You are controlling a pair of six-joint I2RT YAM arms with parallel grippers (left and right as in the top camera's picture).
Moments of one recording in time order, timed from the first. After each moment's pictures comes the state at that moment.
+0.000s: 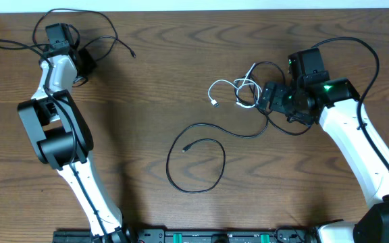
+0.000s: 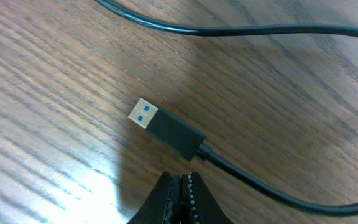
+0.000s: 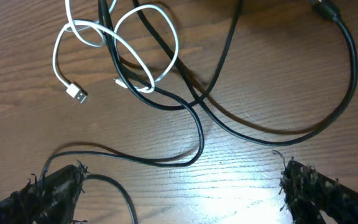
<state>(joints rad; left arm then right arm) 0.30 2.33 1.79 -0.52 -0.02 -0.30 0.24 1.55 1.25 -0.88 -0.08 0.57</state>
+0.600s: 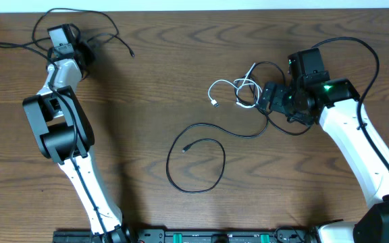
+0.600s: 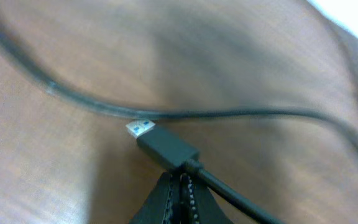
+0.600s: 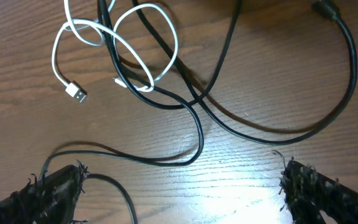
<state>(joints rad) 0.30 2.41 1.79 -0.15 0.04 -0.30 0.24 1.55 1.25 -0.88 -0.08 0.57</state>
